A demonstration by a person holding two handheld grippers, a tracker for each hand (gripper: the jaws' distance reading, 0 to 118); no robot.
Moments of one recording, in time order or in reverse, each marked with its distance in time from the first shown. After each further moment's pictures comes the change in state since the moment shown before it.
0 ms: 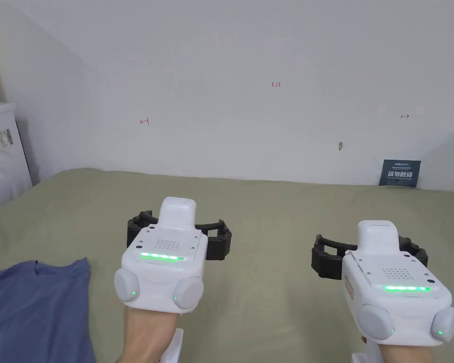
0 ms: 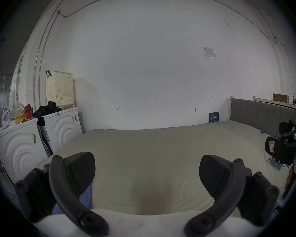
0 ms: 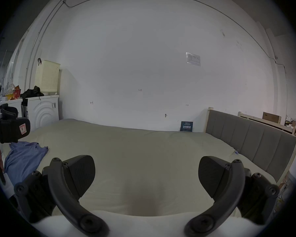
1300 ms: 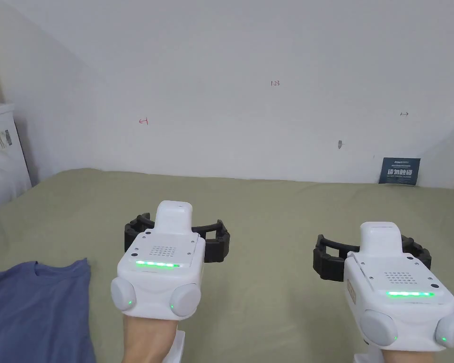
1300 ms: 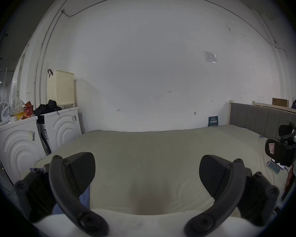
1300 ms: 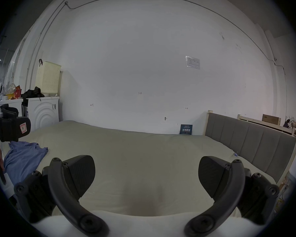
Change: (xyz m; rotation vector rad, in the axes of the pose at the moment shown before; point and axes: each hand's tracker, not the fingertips) left arm -0.003 -0.007 0.004 0.031 -0.004 0.029; right arm 0.001 -0.004 0.007 0.028 -0.006 0.004
